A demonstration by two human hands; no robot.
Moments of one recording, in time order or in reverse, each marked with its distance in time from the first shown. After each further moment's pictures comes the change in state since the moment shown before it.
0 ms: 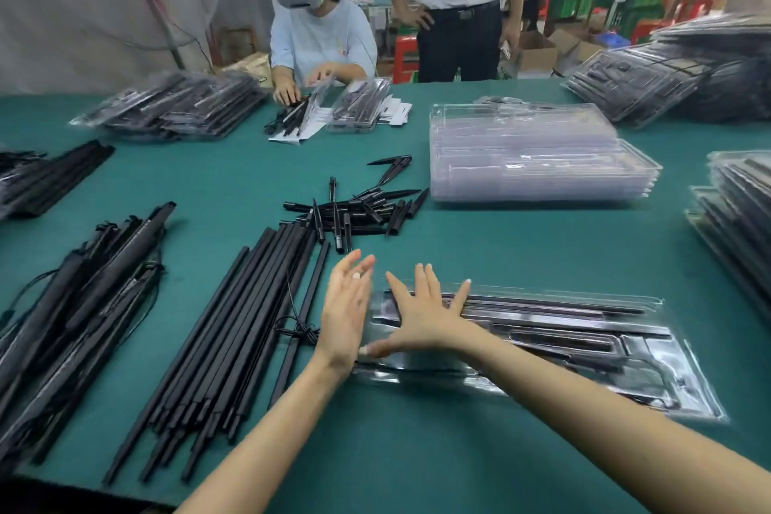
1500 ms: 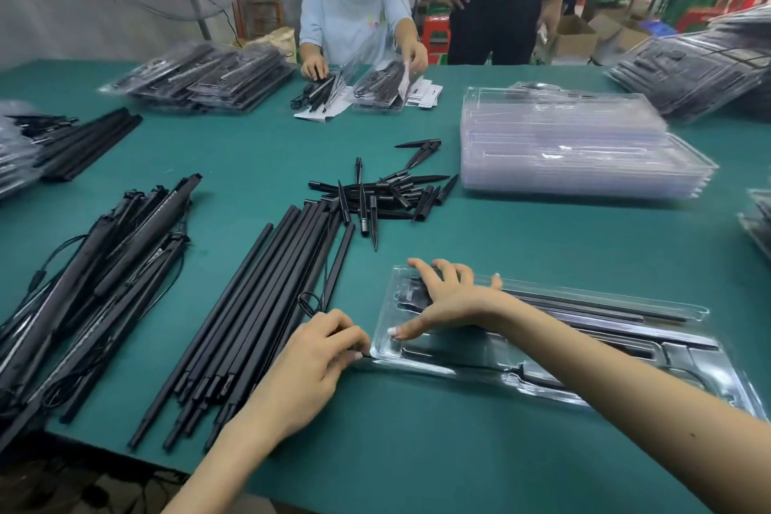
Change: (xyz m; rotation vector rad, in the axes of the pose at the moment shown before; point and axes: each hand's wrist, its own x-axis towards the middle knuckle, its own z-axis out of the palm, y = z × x) left_hand -0.054 0.023 -0.085 1.334 -0.352 0.390; right_hand 0.000 -0.005 -0.024 -0.005 -0.175 0.023
